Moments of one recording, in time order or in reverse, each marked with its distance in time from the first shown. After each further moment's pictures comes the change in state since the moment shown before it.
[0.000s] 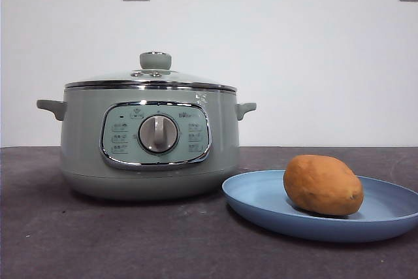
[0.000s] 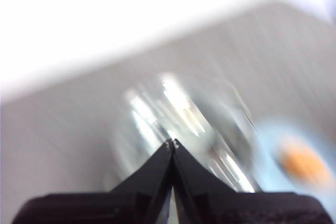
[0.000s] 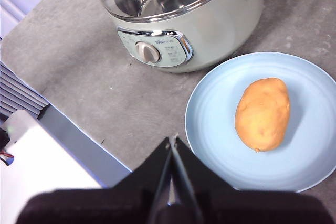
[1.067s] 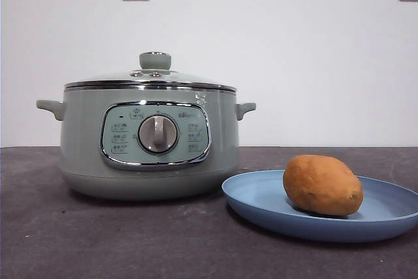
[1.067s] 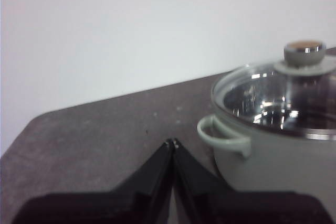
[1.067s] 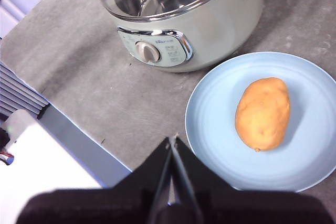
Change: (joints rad) left arm 0.312 -0.748 -1.196 0.759 -0.004 0.037; right arm 0.000 0.000 0.000 0.000 0.000 0.000
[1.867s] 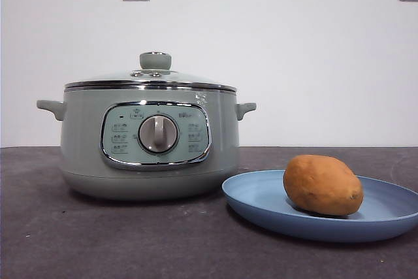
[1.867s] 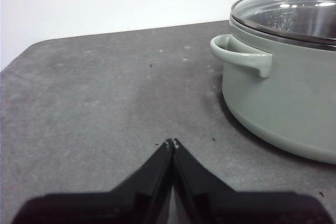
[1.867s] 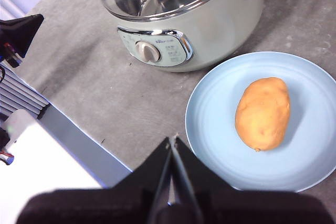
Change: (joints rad) left arm 0.021 -0.127 -0.151 -0.137 -0.046 -0.080; right arm 0.000 0.000 0.000 0.000 0.000 0.000
